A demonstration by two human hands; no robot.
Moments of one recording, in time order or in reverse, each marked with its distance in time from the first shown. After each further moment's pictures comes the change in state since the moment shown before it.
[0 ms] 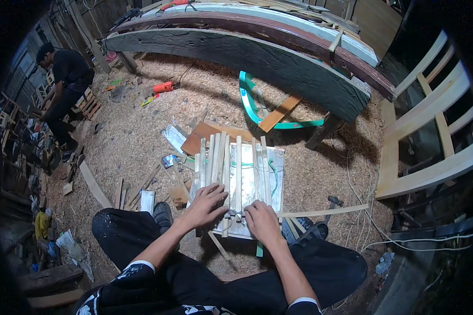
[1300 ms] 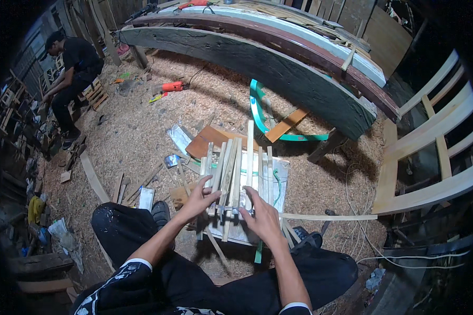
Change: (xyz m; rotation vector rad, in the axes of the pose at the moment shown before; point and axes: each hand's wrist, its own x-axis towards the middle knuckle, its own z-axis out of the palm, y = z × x) left_hand 0.013 -0.016 -0.002 -0.850 0.224 -0.536; right_hand 0.039 -0.042 -0.044 0.176 -0.092 0.174
